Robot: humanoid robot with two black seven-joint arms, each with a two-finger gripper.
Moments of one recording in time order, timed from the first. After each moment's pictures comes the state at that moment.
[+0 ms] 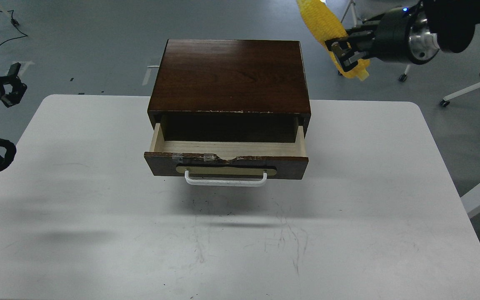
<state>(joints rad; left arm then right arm) -0.90 0.52 -0.42 -0.19 -0.29 -0.49 -0.39 1.84 -0.62 -0.27 1.56 -1.62 0.38 -0.04</state>
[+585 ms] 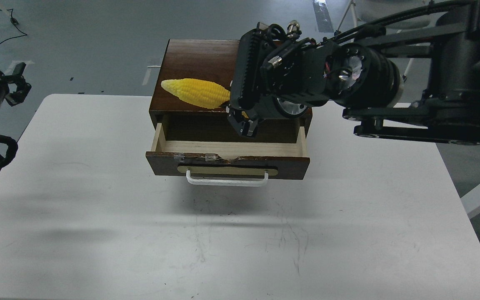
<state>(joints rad) -0.90 0.53 -0.43 -0.23 -0.30 -0.49 -0.38 1.79 -0.33 -0.28 1.55 -1.87 0.37 -0.02</state>
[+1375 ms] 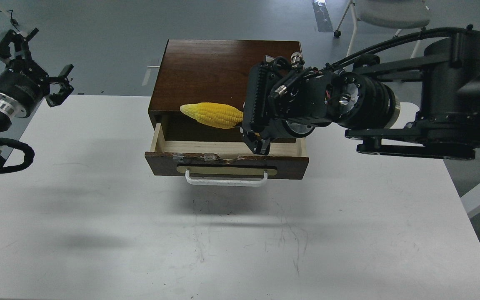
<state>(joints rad) -0.84 0.59 -0.42 -0.54 -0.24 -0.49 -0.35 1.72 -0.35 -0.31 1.54 -1.88 0.37 -0.02</state>
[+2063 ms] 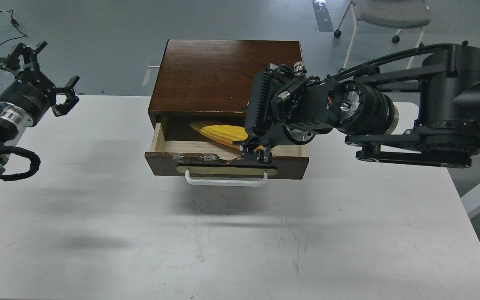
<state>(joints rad) -0.83 0.59 -0.45 -0.54 -0.25 -0.49 -0.36 1.66 -0.38 -0.17 1.52 -1.83 0.37 -0.02</state>
